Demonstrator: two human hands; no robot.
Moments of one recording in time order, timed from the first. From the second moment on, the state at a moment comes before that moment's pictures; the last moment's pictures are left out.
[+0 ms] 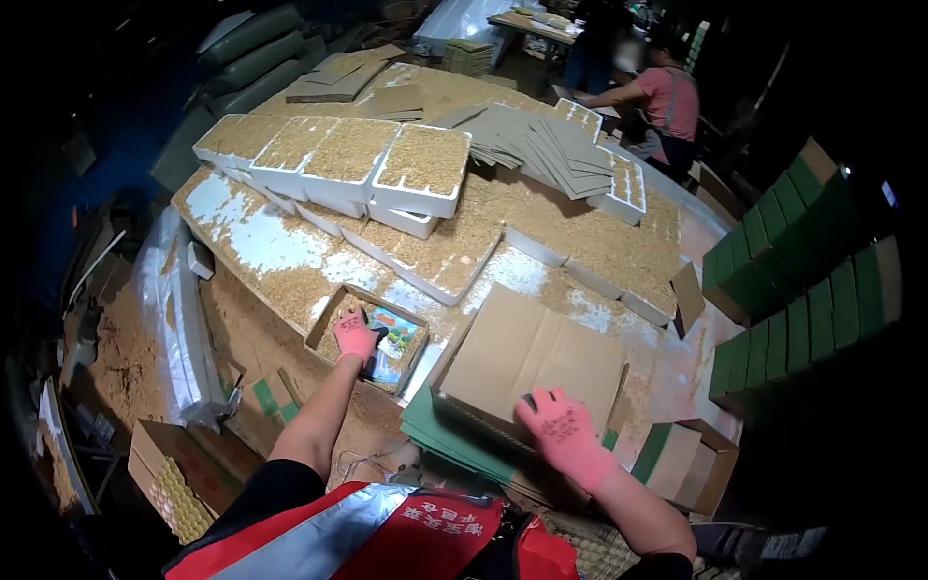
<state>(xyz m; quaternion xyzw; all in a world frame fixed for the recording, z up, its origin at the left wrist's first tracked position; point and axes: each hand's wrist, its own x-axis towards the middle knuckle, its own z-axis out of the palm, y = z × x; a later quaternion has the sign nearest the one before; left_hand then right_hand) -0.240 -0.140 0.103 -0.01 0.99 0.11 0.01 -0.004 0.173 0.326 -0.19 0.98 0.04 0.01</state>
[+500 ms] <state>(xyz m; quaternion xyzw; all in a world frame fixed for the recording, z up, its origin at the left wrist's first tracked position) -0.217 -0.121 0.269 0.21 0.92 0.24 -0.23 0.002 0.195 0.287 -0.11 0.98 -0.08 0.11</state>
